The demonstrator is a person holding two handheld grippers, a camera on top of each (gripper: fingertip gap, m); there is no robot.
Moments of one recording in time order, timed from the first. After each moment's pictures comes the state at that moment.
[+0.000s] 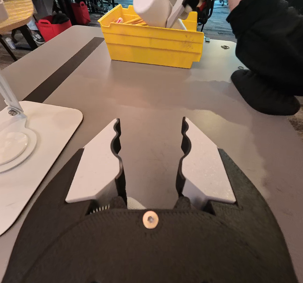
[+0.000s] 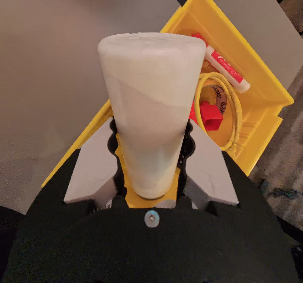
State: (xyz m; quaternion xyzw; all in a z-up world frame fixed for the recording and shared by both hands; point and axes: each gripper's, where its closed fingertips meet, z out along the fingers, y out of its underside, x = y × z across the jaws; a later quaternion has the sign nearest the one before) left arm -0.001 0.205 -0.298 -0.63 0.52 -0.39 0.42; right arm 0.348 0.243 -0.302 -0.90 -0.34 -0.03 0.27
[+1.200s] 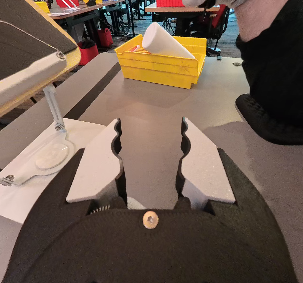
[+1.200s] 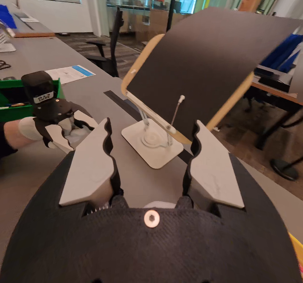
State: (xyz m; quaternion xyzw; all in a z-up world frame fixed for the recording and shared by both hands) left arm -0.013 0.221 -0.251 -0.62 0.50 -0.37 0.48; right arm 0.092 0.271 -0.101 -0.70 -0.35 0.21 0.59
